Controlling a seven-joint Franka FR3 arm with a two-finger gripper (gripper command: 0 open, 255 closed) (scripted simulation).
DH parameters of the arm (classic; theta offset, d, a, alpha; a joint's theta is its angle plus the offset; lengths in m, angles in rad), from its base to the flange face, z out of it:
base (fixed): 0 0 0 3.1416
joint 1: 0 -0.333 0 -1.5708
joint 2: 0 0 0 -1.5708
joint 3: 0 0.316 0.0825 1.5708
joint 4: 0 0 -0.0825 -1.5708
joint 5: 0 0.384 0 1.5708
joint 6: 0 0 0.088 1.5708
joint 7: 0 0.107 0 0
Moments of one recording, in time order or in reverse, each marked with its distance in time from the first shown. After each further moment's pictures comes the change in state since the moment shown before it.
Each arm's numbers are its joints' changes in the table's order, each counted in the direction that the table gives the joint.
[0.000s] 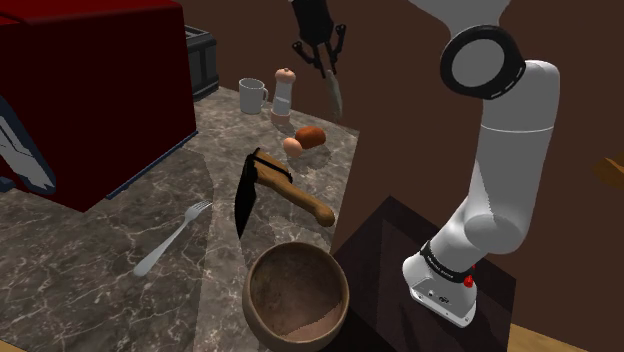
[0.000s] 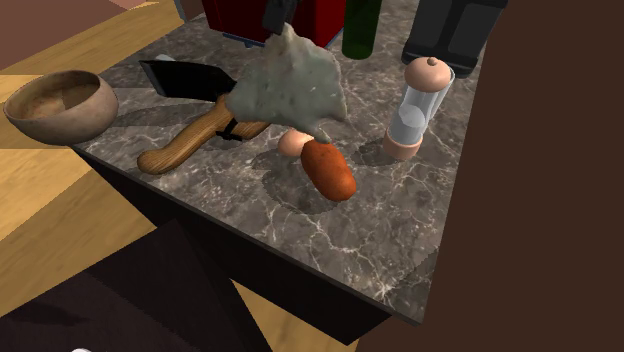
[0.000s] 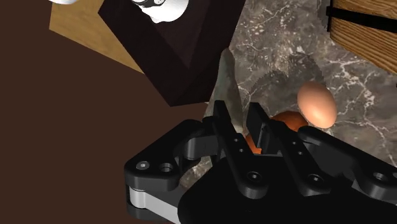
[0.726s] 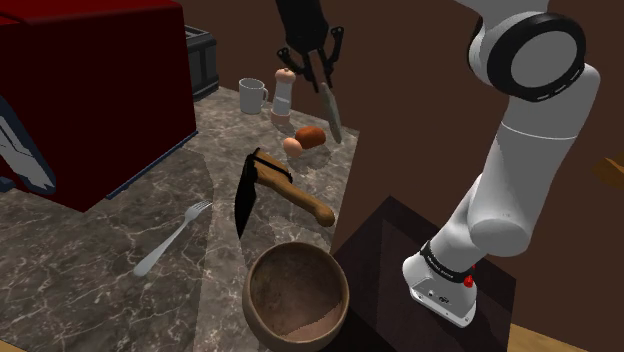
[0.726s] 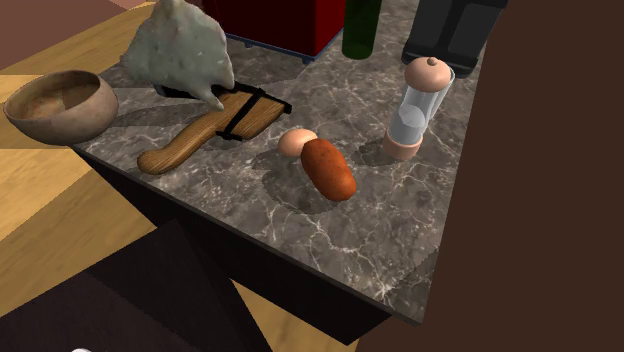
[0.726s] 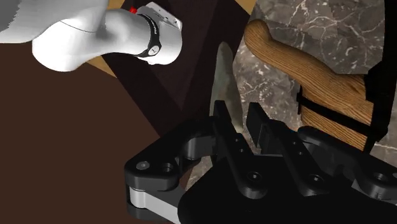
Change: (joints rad) arm -0.117 0.170 0.074 -0.219 0.169 0.059 0.273
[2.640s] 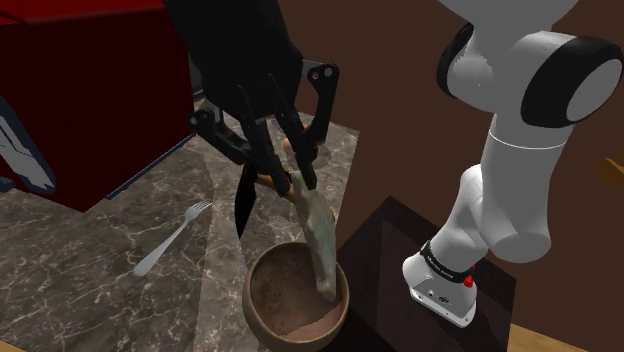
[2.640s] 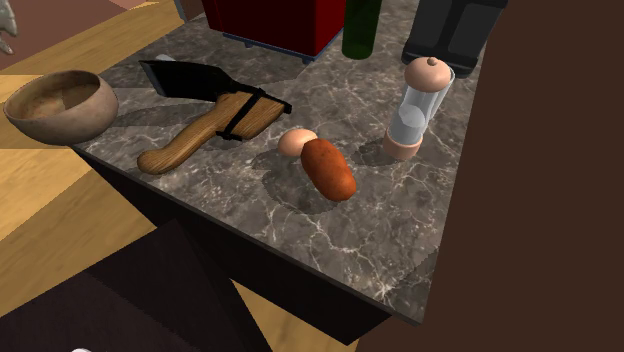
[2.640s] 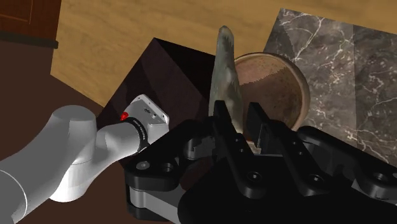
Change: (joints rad) arm -0.409 -0.120 0.199 0.165 0.244 0.103 0.704
